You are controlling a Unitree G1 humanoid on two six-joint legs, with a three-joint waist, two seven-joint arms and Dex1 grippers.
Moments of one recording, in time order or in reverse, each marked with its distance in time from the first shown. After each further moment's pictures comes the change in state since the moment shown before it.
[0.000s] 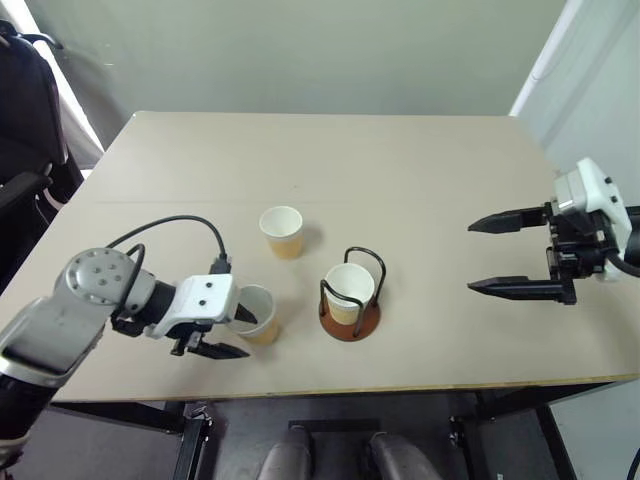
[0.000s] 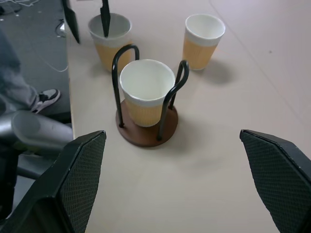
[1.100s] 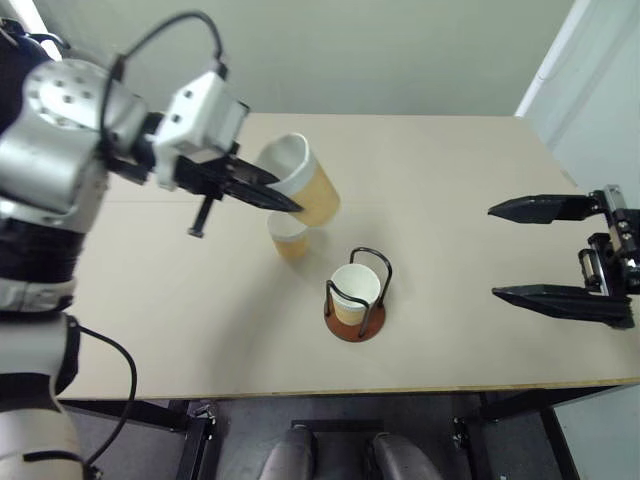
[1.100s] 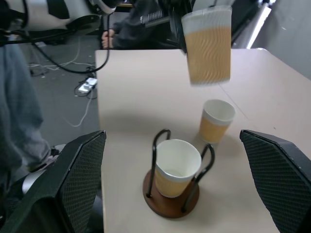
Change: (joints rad) left arm -0.868 -0.214 -0.276 0.438 -0.315 -0.102 -0.161; right arm 0.157 0.002 -0.338 -0.180 0.452 0.079 -0.199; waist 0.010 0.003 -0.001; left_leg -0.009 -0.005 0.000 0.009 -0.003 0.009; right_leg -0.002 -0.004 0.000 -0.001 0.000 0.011
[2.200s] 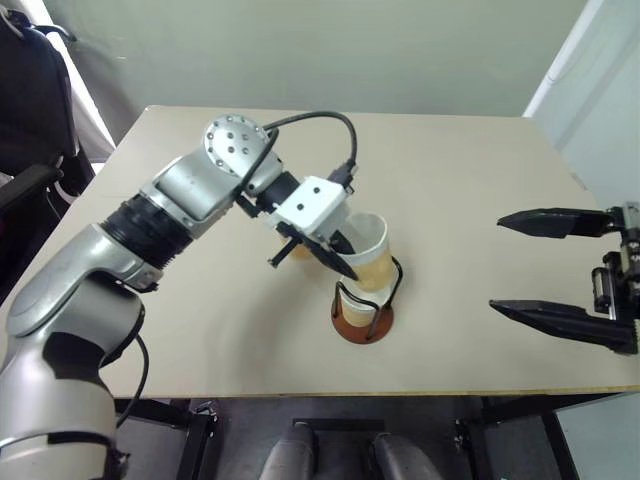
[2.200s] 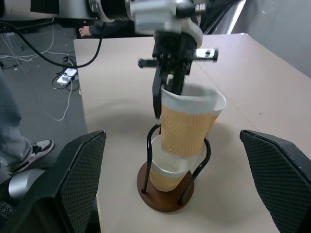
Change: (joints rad) left arm -0.147 -0.147 -0.432 0.114 0.007 -0.350 -0.003; right arm 0.168 -0.051 -0.207 -0.119 0.153 0.048 -0.164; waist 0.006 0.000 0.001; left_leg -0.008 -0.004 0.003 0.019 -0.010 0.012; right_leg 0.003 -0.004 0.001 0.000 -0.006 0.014
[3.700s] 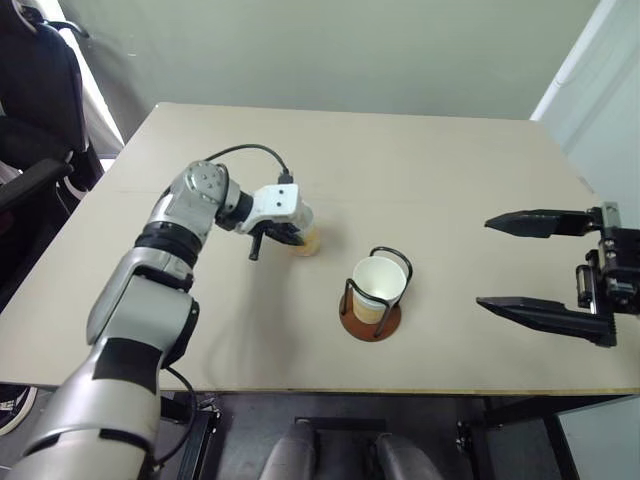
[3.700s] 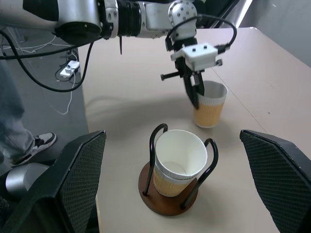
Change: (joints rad) left arm 0.081 -0.226 0.462 0.809 0.659 -0.149 0.122; right arm -0.016 -0.027 0.107 0.019 -0.049 -0.054 -0.010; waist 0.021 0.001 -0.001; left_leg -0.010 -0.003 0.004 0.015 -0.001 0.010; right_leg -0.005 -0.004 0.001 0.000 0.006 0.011
